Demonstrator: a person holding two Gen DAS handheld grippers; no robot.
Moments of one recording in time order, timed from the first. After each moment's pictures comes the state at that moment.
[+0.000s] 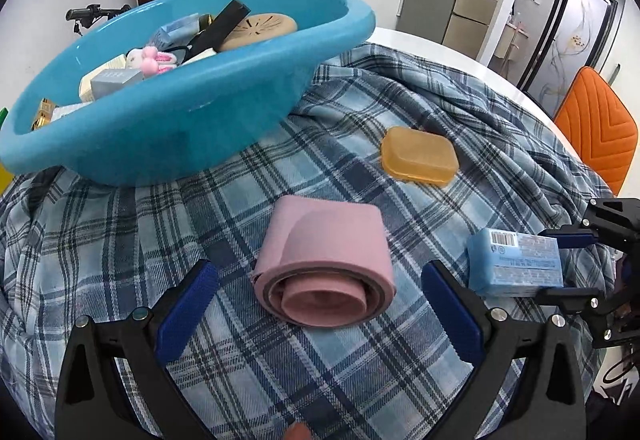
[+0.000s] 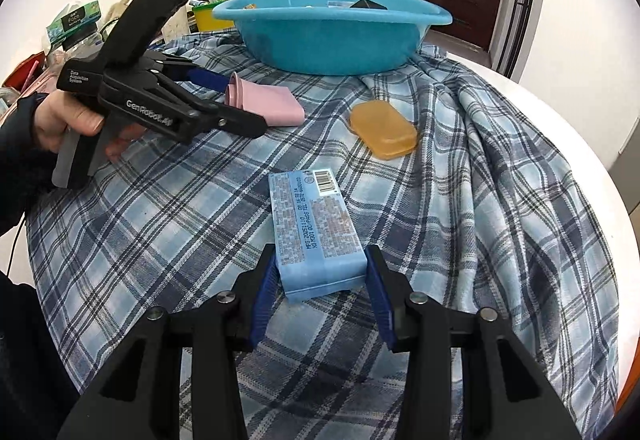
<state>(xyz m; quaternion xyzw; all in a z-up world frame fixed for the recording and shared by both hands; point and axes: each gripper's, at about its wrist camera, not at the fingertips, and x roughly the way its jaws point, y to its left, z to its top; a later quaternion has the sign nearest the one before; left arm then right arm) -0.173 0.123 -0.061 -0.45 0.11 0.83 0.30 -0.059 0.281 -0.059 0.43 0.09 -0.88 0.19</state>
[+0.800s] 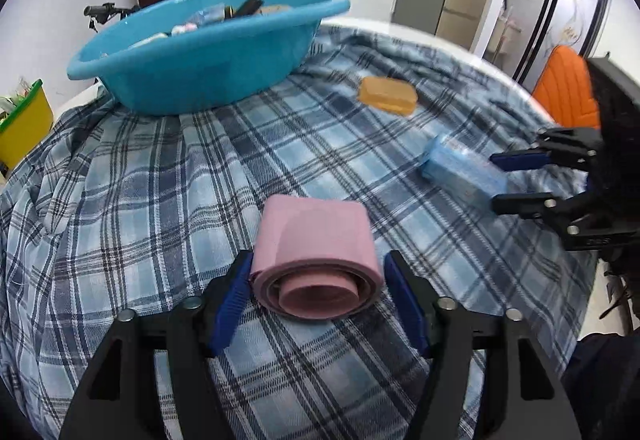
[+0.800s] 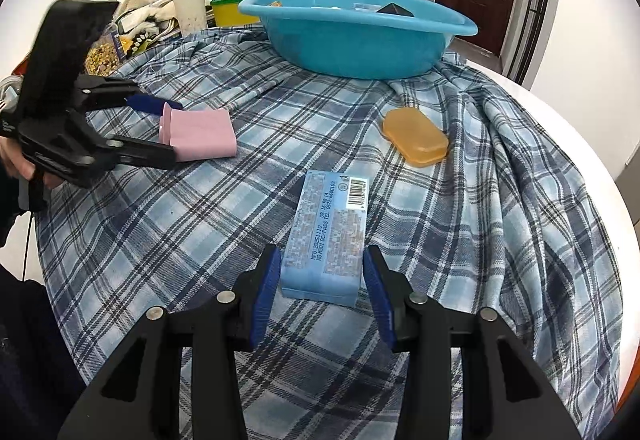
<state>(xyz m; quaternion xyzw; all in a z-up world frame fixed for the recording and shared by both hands) -0.085 0.061 -0.046 -0.43 0.10 0.84 0.32 -0.051 0.259 -0.057 0.42 0.10 -0.87 0.21</state>
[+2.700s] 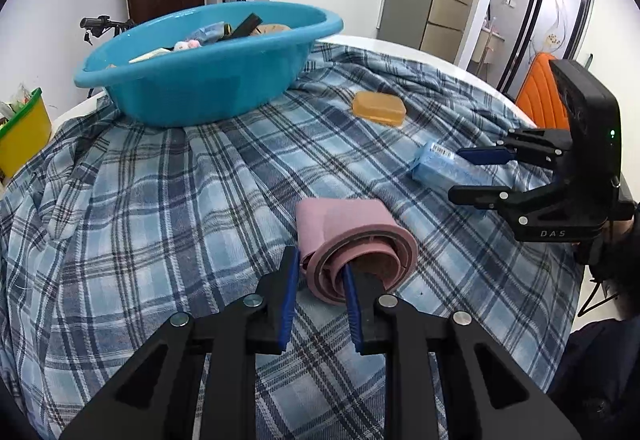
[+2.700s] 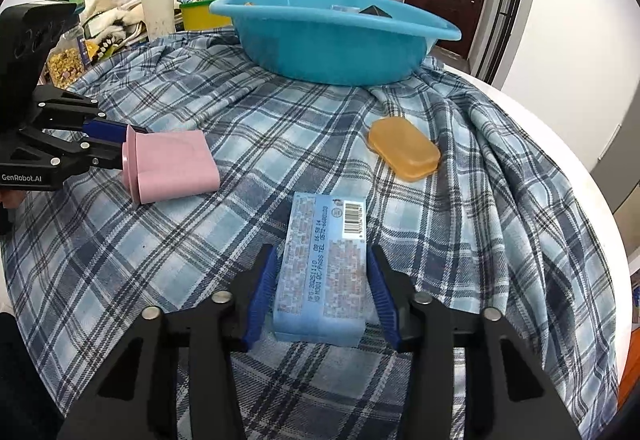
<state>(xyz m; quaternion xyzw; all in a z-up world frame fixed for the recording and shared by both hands) -0.082 0.048 -0.047 -0.42 0.11 0.84 0.33 -0.065 0.241 -0.068 0.41 0.11 -0.89 0.15</state>
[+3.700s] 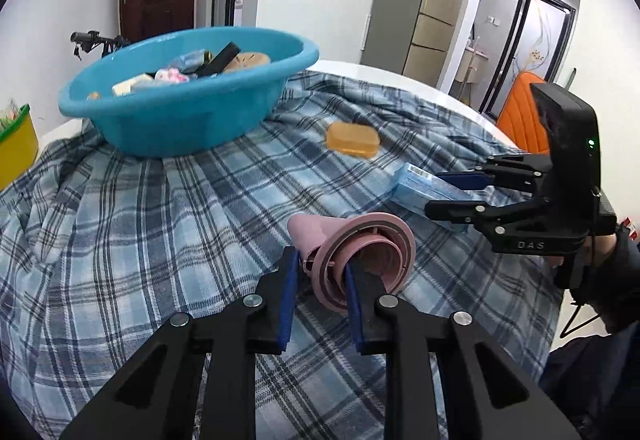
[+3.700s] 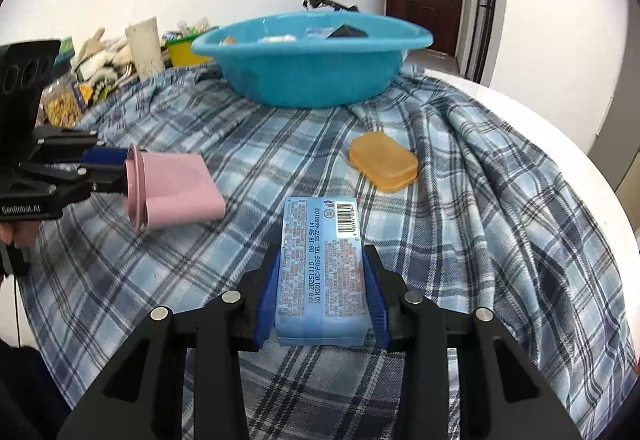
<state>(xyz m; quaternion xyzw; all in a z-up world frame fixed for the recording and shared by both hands) -0.079 0.058 -0.027 -0.38 0.08 0.85 0.36 -0.063 0.259 -0.050 0.39 0.04 -0.91 0.14</state>
